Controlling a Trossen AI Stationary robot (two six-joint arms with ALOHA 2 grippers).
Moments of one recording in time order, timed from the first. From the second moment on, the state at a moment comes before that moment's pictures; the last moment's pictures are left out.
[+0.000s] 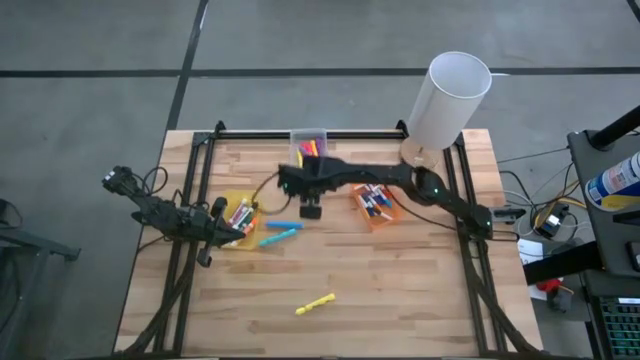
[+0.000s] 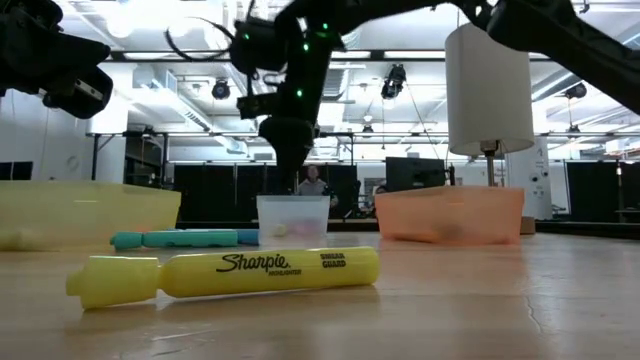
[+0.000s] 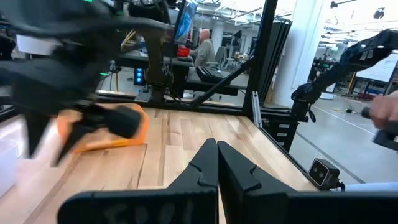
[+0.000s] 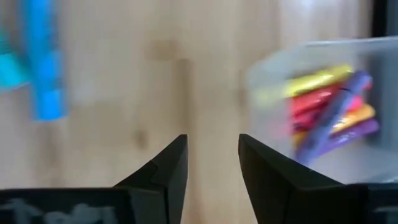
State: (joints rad) left arm -0.61 0.04 0.03 0.00 -0.47 -0.14; right arm -0.13 2.41 2.28 -1.13 0.26 -0.11
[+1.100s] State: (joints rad) left arm -0.61 0.04 0.03 0.00 -0.47 -0.14; right arm 0.46 2.42 2.27 -1.02 0.21 0.05
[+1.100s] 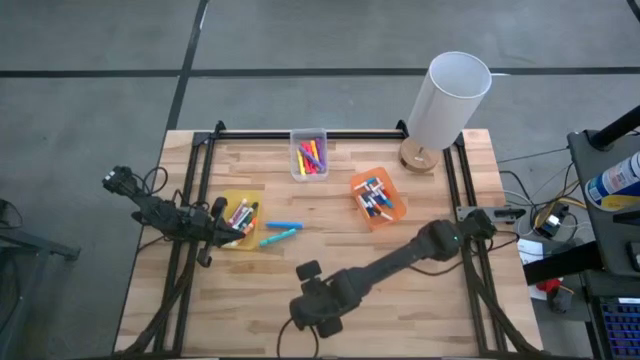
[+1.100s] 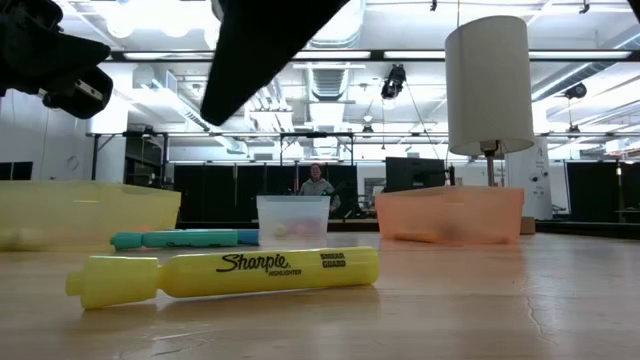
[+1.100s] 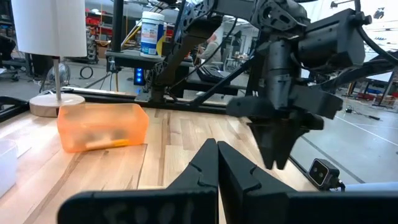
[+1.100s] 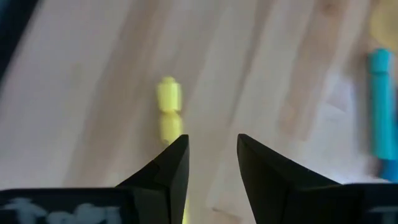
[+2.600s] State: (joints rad) left arm -0.61 0.04 0.03 0.00 -0.47 -0.14; right arm 0.36 2.42 2.04 -0.83 0.09 0.11
